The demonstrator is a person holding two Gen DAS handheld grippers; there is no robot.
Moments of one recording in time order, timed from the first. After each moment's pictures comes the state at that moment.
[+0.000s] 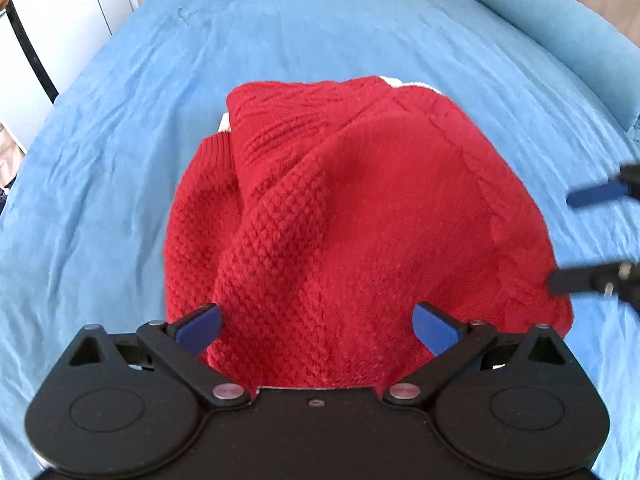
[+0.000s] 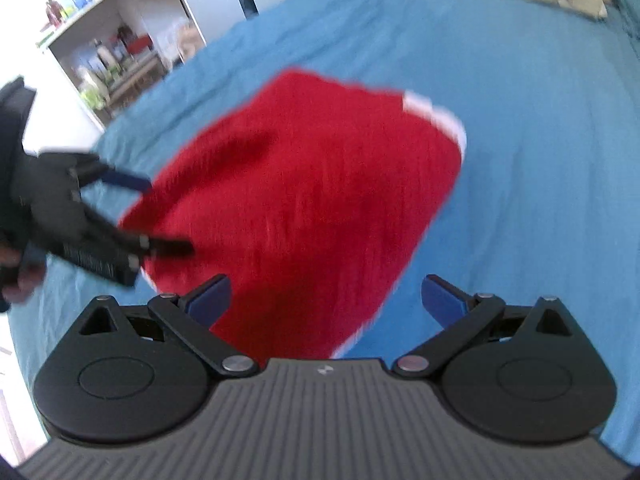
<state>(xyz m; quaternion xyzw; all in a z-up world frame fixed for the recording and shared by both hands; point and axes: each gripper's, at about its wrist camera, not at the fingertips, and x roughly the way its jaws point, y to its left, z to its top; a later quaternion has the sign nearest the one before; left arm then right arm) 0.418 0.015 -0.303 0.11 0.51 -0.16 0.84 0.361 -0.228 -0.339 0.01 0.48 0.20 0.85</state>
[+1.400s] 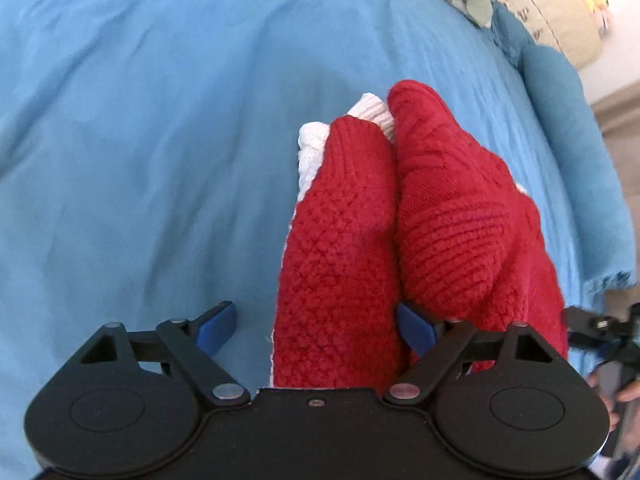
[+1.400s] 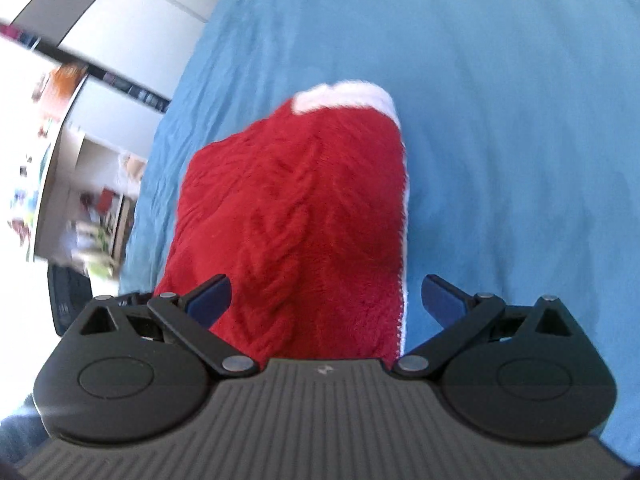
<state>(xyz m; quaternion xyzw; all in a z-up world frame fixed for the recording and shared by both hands) 0.538 0.142 -0.369 -0.18 0.59 -0.19 0.76 0.441 -0.287 -0.397 0.33 0.51 0.11 0.79</state>
